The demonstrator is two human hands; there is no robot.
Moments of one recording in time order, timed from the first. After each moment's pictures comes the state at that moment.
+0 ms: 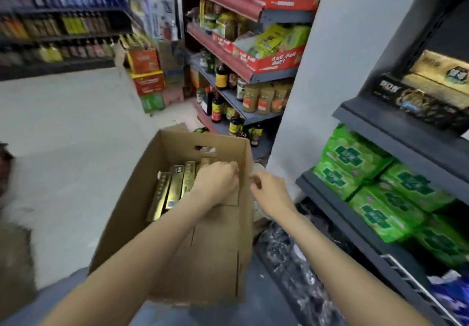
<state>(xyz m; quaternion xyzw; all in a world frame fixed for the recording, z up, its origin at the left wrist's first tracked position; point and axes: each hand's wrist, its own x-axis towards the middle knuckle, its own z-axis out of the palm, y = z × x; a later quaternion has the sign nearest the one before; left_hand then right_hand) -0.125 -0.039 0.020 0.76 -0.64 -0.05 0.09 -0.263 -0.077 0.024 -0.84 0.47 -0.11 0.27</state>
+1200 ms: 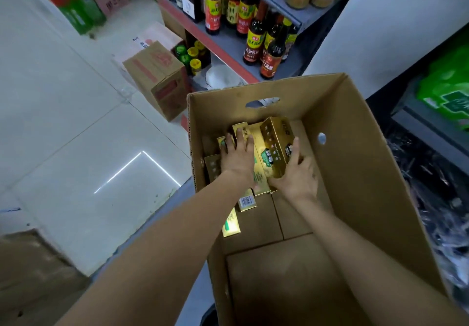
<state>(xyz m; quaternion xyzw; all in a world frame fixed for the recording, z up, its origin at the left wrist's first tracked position) 0.089 -0.129 -0.177 0.67 -0.67 -0.26 -0.18 -0.047 -0.117 -0.183 -0.62 0.75 0.08 0.23</state>
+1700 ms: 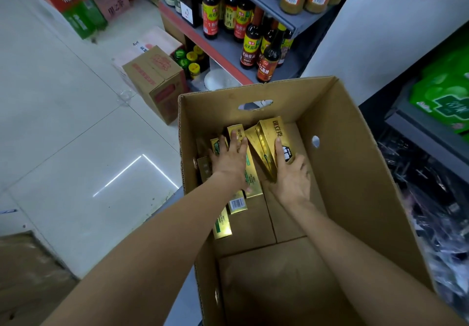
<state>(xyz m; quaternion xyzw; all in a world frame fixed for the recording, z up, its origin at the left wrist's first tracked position) 0.089 -0.130 -0.182 0.68 -0.66 -0.26 -0.19 -0.056 -0.117 -0.192 -0.71 0.68 0.14 0.12</state>
